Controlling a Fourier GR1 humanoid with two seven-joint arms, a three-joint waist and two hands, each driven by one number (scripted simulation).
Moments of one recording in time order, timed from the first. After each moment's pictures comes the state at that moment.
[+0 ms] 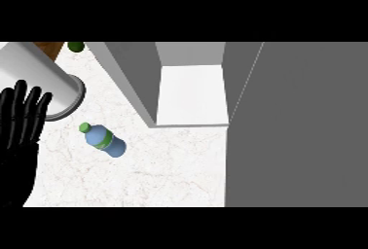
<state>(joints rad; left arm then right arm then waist) 0.03 0.13 0.02 -2.10 0.02 -0.02 -0.01 0.00 -0.12 0.00 -2.10 0.00 0.02 0.03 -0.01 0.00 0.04</state>
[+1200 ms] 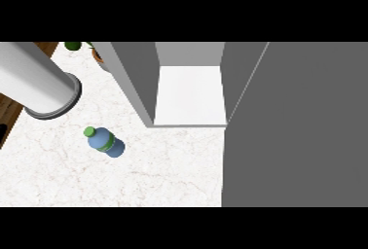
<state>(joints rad) 0.17 0.08 0.23 -2.34 0.43 0.06 0.41 0.53 -0.12 0.06 -2.42 -0.20 0.23 0.07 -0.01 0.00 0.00</state>
